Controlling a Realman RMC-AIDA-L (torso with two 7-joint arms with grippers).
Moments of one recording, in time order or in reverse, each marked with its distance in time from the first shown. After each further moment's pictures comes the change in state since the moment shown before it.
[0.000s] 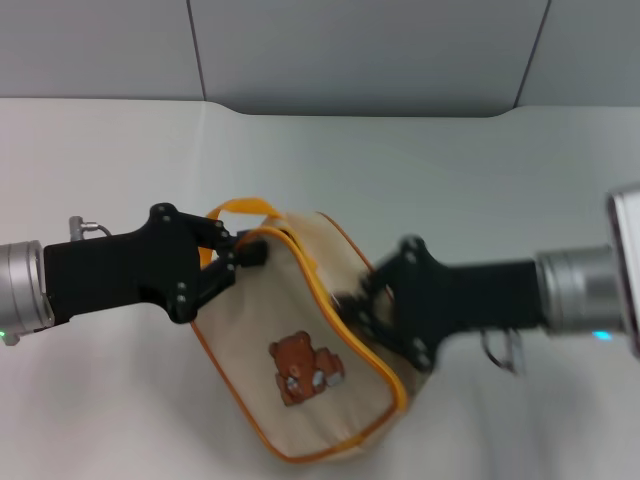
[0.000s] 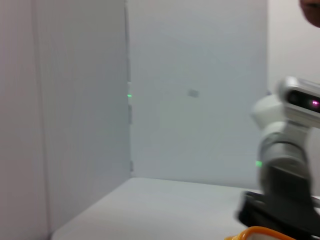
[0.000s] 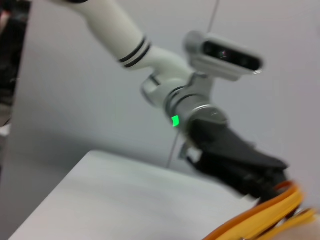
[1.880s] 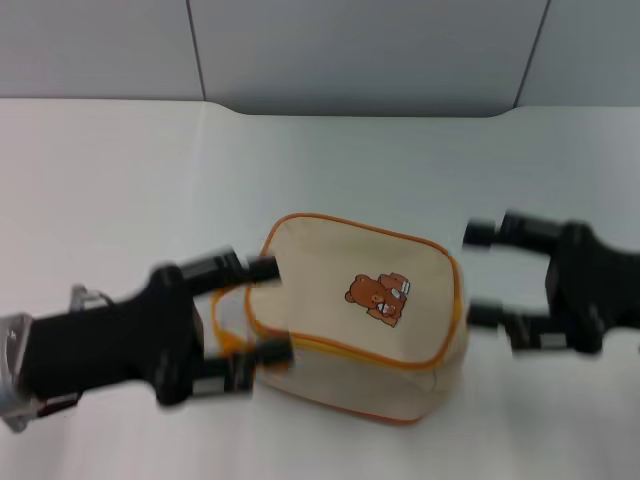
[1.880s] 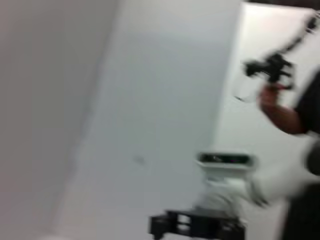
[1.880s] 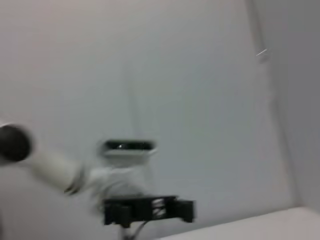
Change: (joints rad) left arm 0.053 -0.035 -0.087 -0.104 0.024 0.275 -0.041; right arm -0.084 -0.107 0.433 0.074 -0.147 -0.329 0.397
